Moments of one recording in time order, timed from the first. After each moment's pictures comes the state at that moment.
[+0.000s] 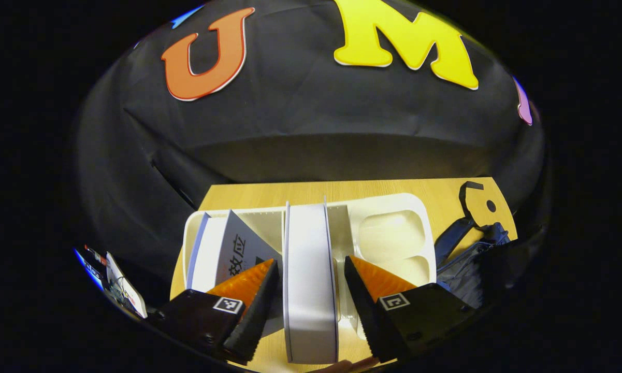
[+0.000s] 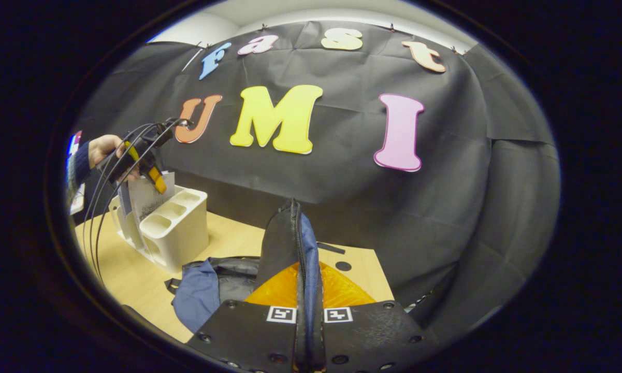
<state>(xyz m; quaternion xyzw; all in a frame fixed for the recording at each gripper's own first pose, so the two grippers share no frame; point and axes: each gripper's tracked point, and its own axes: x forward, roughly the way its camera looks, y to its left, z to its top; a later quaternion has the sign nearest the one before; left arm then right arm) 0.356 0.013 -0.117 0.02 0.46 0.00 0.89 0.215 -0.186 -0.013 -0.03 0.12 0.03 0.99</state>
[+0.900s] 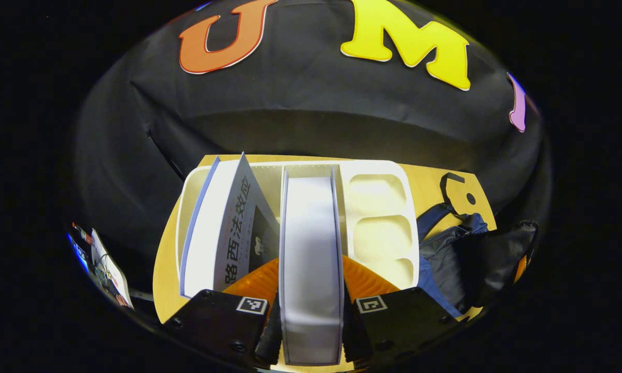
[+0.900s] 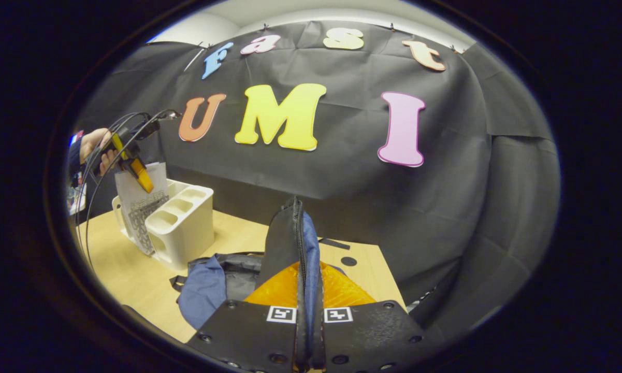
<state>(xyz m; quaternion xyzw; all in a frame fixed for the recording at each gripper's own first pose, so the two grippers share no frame) 0.284 0.012 -0.097 -0.03 0.47 -0.02 0.88 0.203 -0.174 -0.024 -0.03 0.12 0.03 0.99</state>
